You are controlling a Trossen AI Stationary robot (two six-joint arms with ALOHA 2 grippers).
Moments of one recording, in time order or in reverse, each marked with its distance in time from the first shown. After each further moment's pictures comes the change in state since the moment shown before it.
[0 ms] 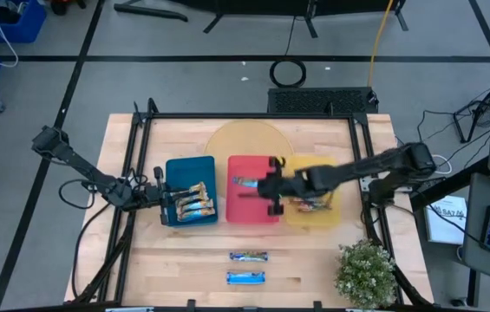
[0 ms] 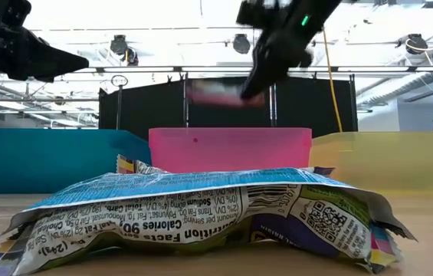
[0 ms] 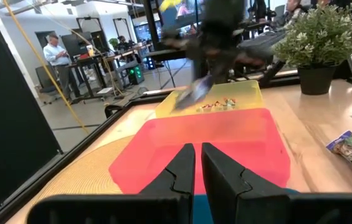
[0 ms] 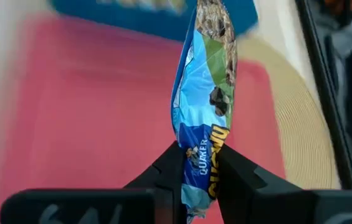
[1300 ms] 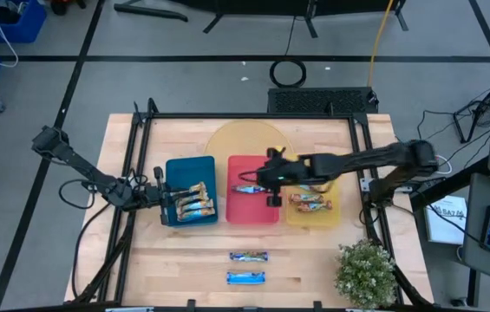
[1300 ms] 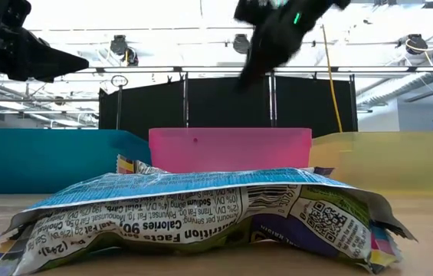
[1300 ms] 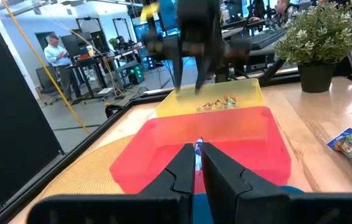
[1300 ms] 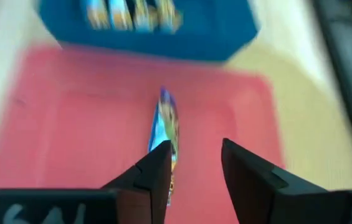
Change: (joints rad) left arm 0.000 0.000 0.000 -0.005 0.000 0.008; right arm -0.123 -0.021 -0.002 0.063 -0.195 -0.046
